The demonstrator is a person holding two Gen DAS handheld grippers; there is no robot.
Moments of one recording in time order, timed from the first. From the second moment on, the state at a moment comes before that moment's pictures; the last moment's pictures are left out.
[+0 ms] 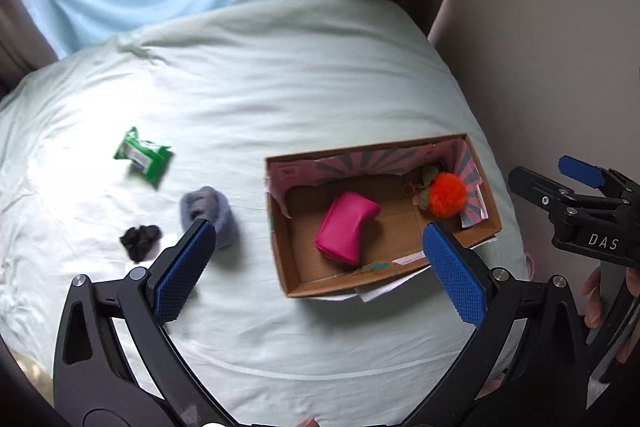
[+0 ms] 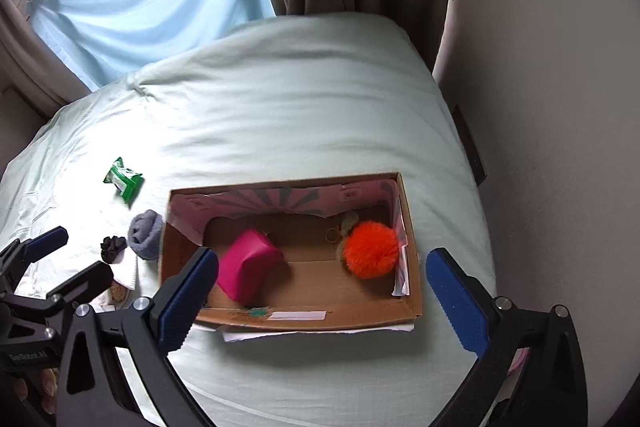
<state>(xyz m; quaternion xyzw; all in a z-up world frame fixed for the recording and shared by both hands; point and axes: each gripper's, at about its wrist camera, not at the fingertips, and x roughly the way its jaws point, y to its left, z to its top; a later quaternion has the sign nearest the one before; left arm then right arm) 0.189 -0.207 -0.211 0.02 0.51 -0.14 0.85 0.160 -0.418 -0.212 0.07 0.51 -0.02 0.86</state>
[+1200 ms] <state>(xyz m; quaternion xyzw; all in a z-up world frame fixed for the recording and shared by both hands) 0.069 0.158 -0.124 -0.04 0.43 -0.05 0.90 0.073 -0.139 -0.111 0.07 0.44 0.08 0.89</state>
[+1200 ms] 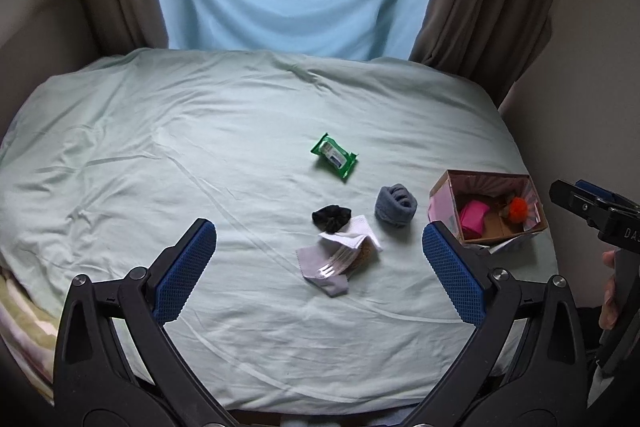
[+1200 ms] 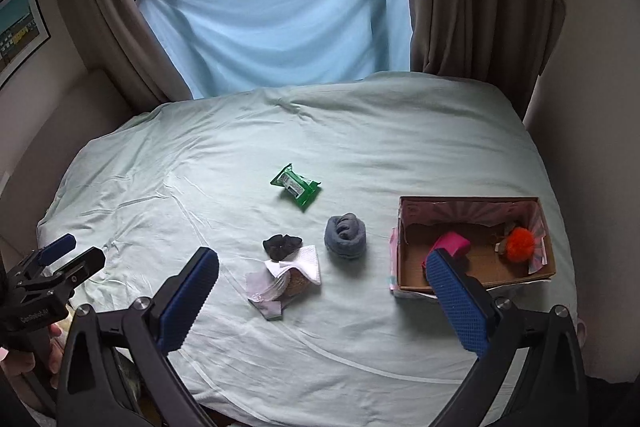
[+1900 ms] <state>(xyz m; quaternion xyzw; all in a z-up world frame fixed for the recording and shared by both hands) 0.132 0.153 -0.243 -0.10 0.54 -0.06 0.84 0.154 -0.094 -0.200 0.03 0.50 0.09 0.86</state>
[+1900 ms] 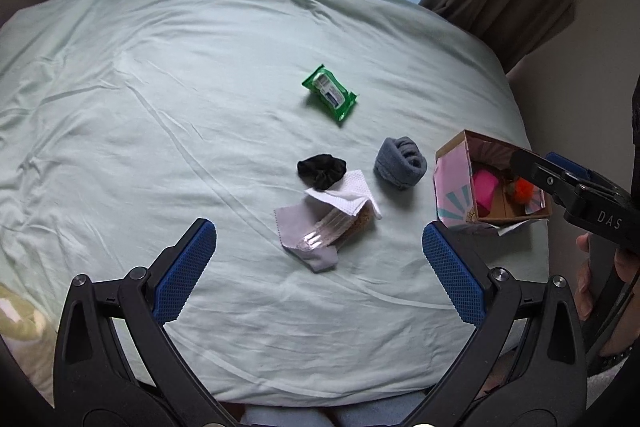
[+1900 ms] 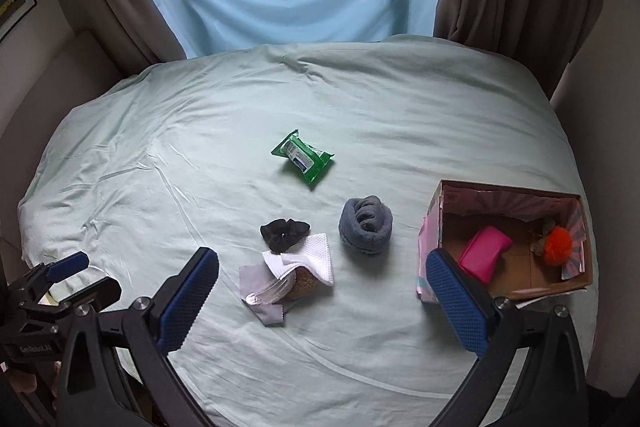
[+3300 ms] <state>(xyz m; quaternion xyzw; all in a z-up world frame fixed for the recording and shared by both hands) 0.279 0.085 -0.521 -0.32 0.72 0.01 0.61 0.324 -0.094 -0.458 -0.09 0.65 0.13 0.74</state>
